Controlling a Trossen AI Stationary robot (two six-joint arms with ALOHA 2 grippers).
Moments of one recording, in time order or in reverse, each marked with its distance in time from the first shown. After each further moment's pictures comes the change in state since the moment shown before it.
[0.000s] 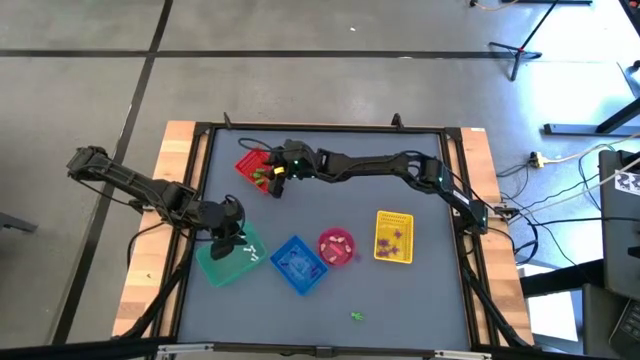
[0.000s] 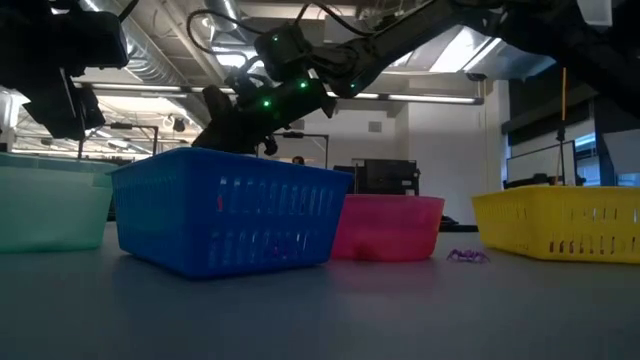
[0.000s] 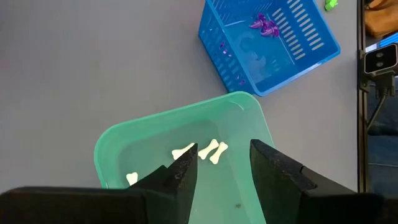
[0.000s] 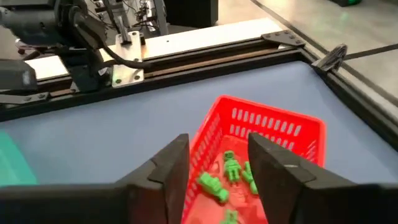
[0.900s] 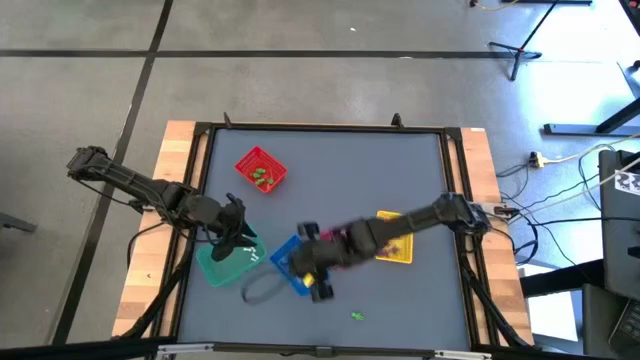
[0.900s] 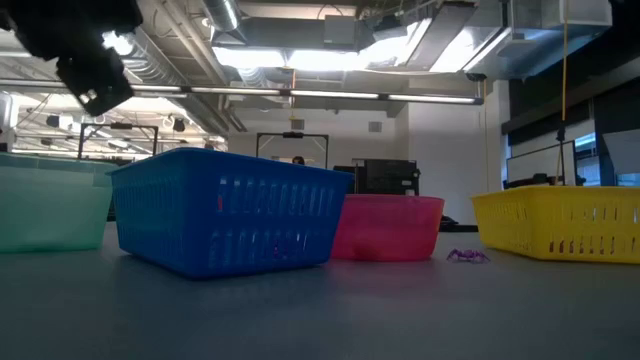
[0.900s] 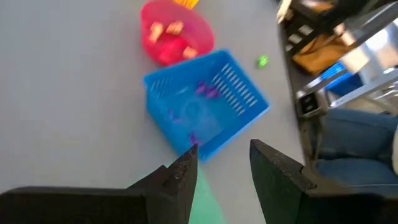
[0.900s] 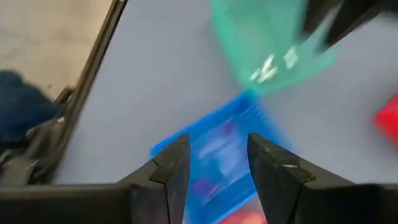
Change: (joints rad) left arm 0.000 0.000 -0.001 0.262 0.001 0.101; right arm 0.540 -0.163 0.400 -1.086 0.109 -0.029
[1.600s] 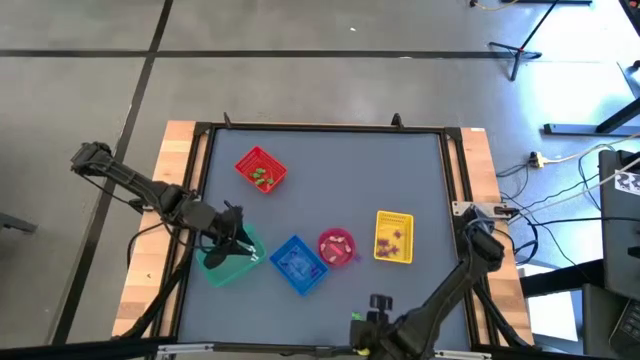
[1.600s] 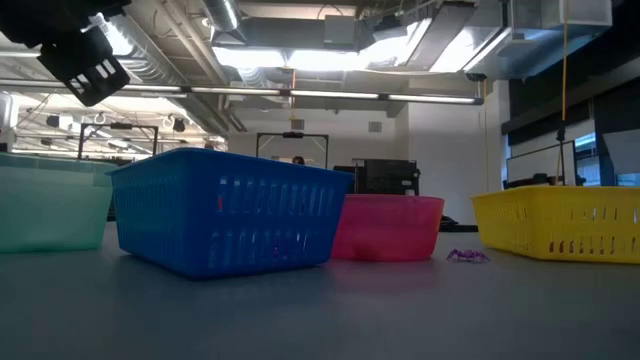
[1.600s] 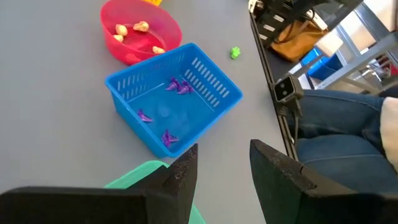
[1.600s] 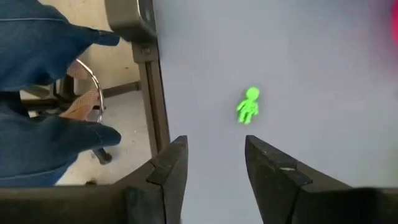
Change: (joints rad) left arm -0.090 0.000 0.000 0.040 0.000 0.038; right arm 0.461 0.010 -0.225 -0.201 0.093 0.871
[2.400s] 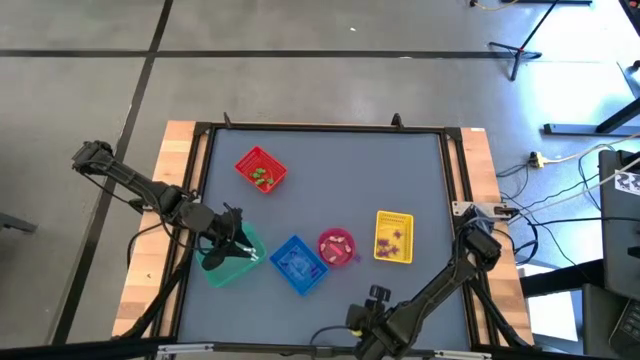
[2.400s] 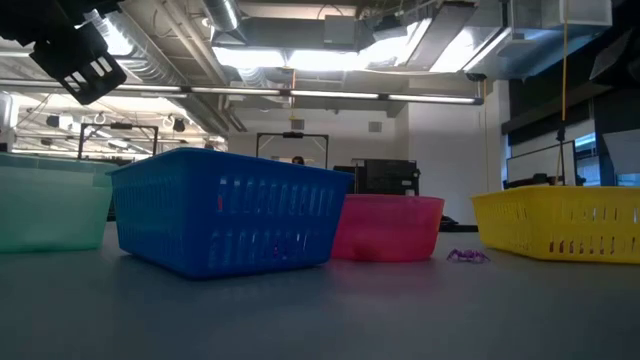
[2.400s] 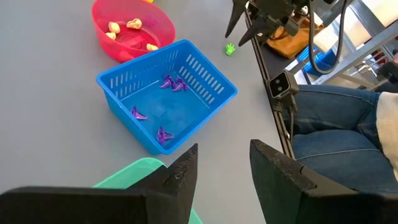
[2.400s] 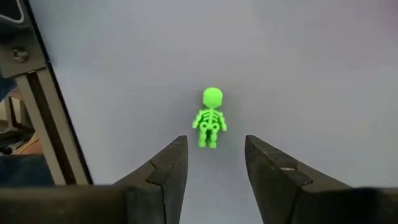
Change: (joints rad) left arm -0.027 0.000 0.000 0.000 -0.003 -0.001; right arm -0.029 0.001 -0.312 0.236 0.048 0.137
